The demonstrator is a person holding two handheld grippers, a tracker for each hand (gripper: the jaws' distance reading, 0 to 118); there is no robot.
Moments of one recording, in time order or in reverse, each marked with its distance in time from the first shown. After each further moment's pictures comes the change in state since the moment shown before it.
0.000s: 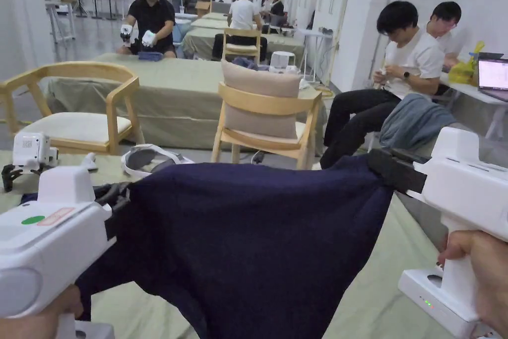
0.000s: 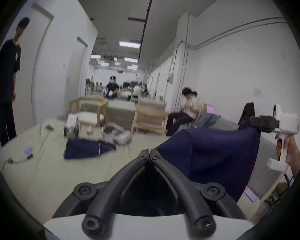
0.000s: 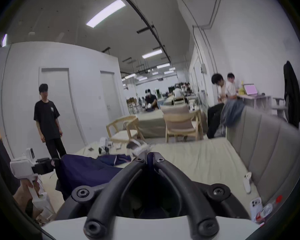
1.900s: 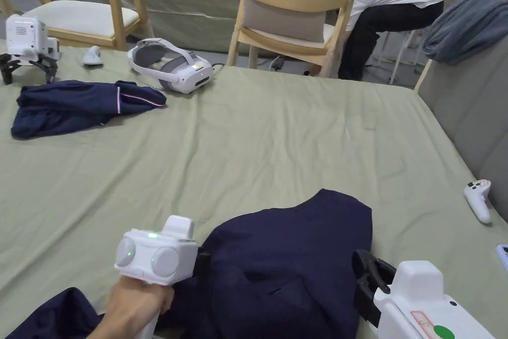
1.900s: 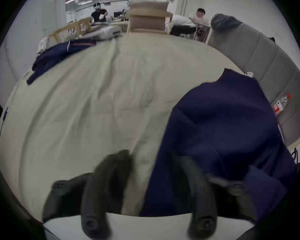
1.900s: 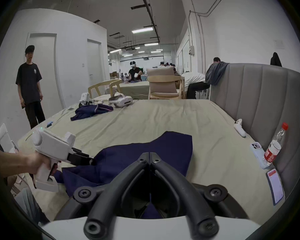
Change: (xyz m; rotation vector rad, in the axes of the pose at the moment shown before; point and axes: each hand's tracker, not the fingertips) left arm 0.002 -0.316 -0.163 -0.874 0.036 -0.059; right arm -0.030 -0.284 0.018 -0.277 -0.203 0.074
